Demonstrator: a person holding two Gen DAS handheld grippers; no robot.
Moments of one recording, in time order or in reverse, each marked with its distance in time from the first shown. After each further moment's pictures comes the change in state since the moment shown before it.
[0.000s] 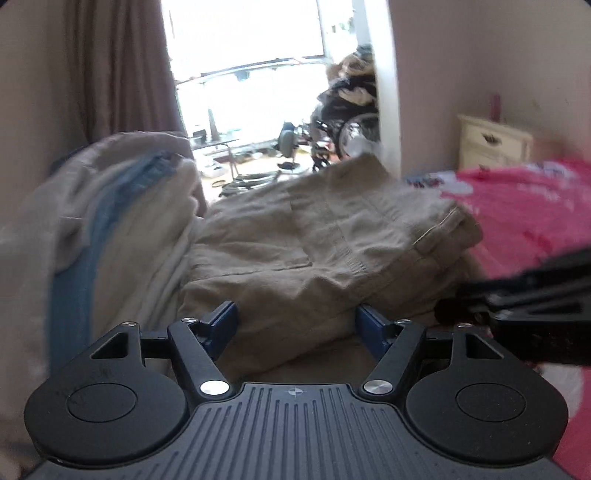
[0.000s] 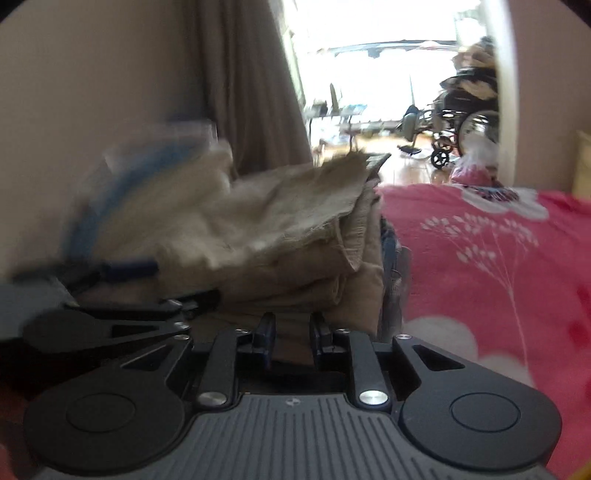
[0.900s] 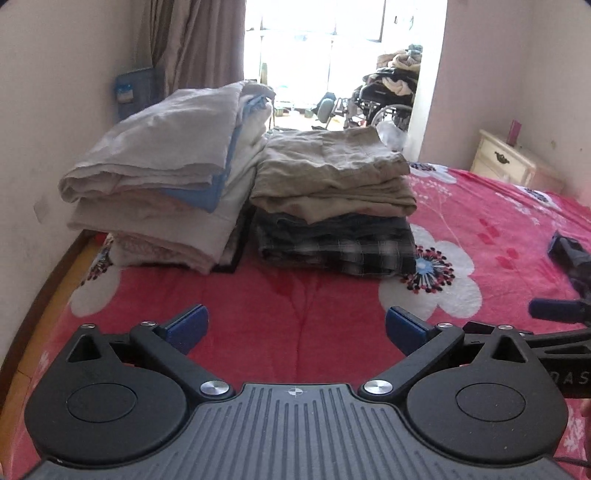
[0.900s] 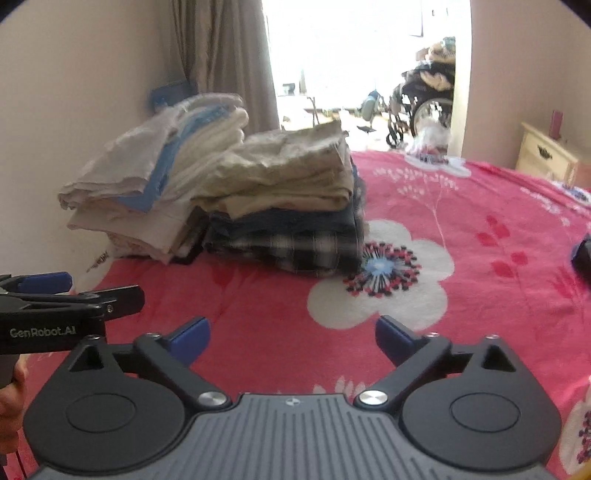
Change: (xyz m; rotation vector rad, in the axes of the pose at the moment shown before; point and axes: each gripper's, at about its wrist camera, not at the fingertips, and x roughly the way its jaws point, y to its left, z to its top) left arm -0.190 0.013 -0.092 -0.244 0.132 0.032; right arm -0.157 0.077 -0.093 -0.115 0.091 -0.199
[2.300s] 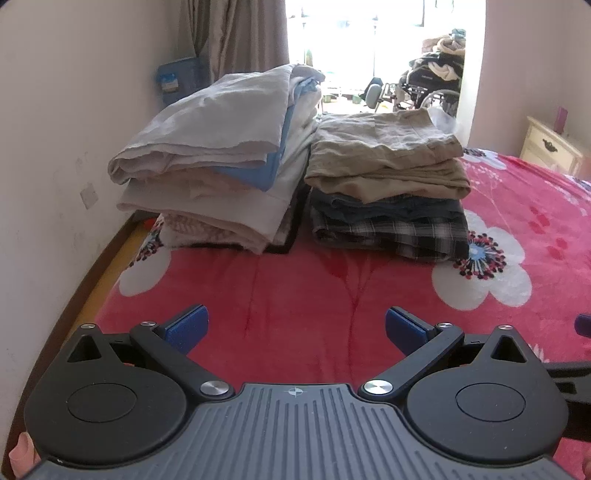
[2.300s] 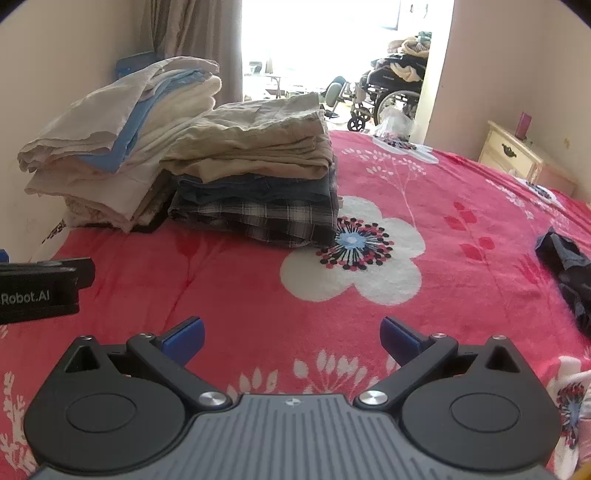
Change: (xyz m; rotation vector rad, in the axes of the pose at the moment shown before) left arm 0.000 0.008 -0.015 -0.011 0.057 0.176; right arm 0.022 0.029 -0.019 -0.037 0.076 -0.184
